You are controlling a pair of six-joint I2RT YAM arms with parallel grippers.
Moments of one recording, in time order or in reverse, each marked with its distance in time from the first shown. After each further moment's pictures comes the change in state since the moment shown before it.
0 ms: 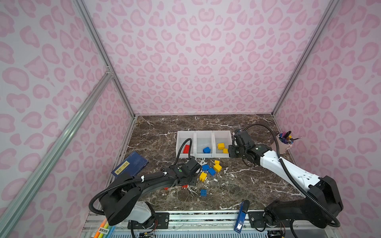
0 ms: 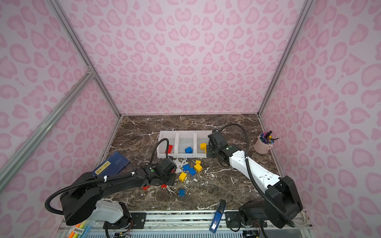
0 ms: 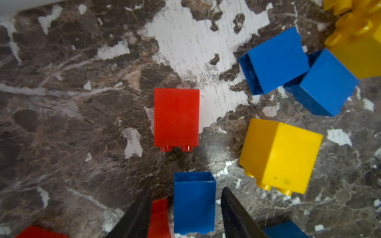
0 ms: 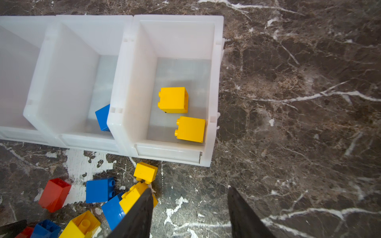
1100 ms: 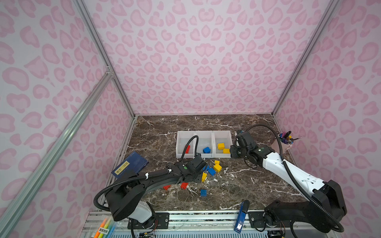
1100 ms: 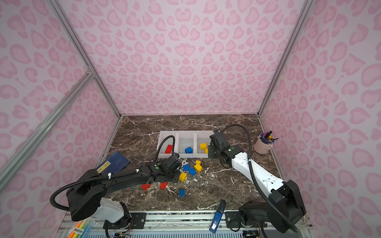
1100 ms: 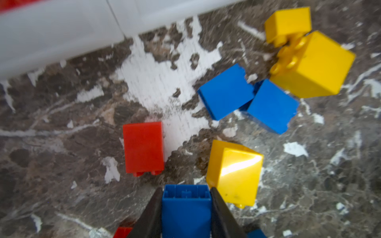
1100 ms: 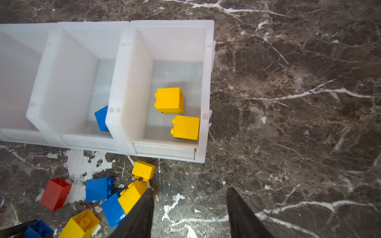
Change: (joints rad) left arm -0.032 0.051 0.144 -0.018 -0.026 0.060; right arm -0.008 -0.051 -0.023 -0.010 0.013 0.004
